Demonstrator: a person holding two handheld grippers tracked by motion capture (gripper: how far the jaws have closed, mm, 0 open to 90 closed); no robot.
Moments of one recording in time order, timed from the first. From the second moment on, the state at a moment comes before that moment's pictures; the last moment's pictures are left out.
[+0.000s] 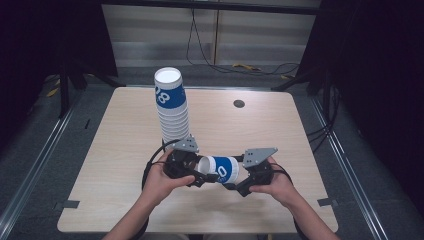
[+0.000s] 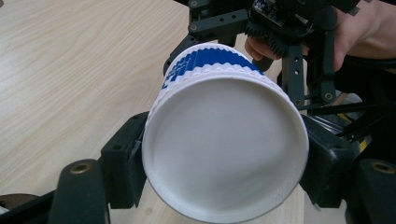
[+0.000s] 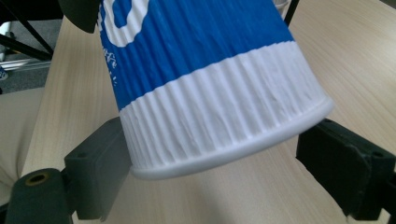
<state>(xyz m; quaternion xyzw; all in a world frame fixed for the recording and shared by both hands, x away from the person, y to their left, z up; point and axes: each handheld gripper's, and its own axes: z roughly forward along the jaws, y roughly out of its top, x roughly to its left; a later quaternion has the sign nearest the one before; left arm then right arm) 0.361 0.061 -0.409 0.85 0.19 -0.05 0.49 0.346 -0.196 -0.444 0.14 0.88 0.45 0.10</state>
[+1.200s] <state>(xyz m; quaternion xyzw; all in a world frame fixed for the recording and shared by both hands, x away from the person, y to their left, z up) 0.364 0.065 -0.406 0.85 0.20 -0.06 0.48 0.345 -0.201 -0.446 0.16 0.88 0.44 0.10</state>
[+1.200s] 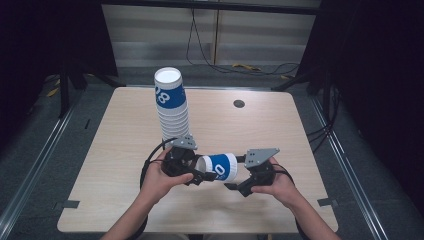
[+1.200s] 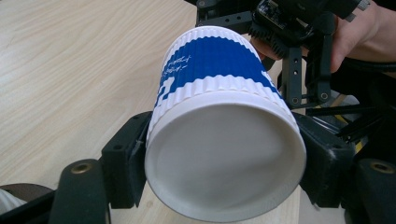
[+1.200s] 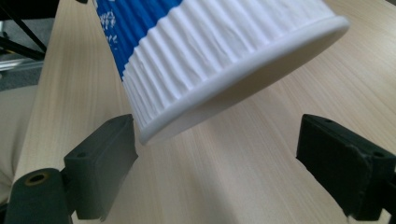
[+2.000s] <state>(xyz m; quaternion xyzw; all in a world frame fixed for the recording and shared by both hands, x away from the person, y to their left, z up) 0.366 0.059 -0.408 0.87 0.20 -0.07 0.44 0.345 -0.193 -0.442 0.13 0.88 0.44 0.11</state>
